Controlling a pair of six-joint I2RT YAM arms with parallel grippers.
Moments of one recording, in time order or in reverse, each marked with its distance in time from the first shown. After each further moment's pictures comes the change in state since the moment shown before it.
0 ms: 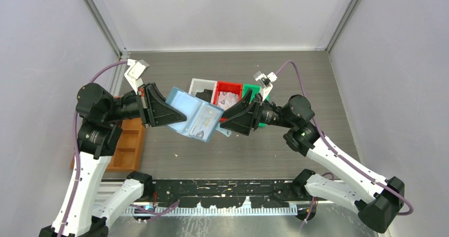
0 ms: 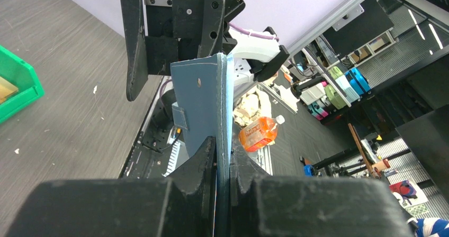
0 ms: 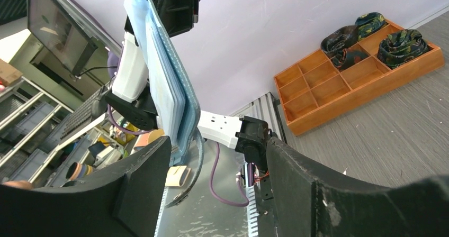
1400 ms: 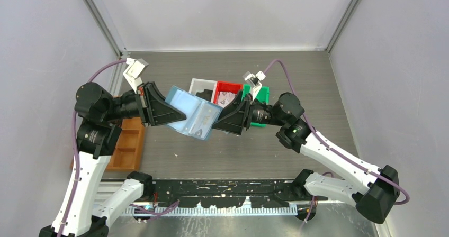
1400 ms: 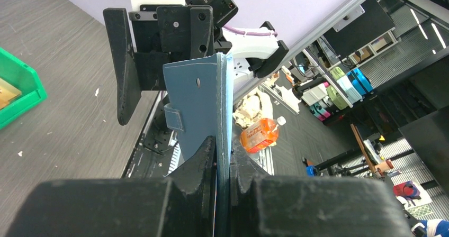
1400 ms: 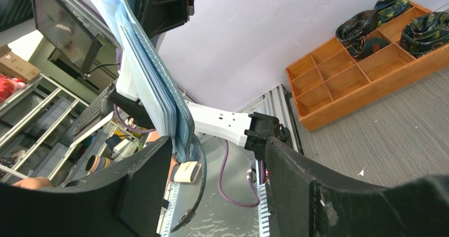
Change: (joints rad) left arm 0.000 0.005 0.015 -0.002 -0.004 0.003; right arm 0.064 0.091 0.028 0.035 0.010 0.028
